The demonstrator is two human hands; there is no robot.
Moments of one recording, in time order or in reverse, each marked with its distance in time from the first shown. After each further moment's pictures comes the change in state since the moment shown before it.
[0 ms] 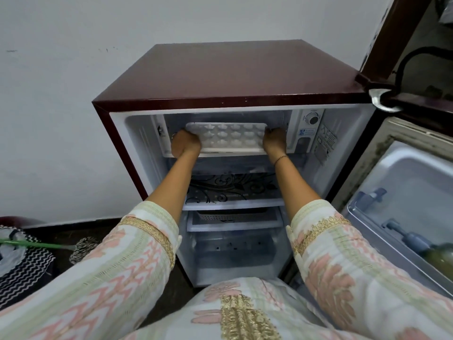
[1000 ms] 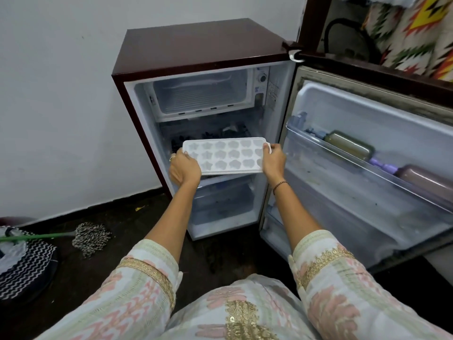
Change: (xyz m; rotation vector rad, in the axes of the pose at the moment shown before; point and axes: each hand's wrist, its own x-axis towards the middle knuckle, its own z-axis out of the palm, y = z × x) left_hand -0.234 -0.110 -0.085 -0.098 -0.032 0.098; right_hand -0.297 0.056 -0.099 0.087 0.226 0.120
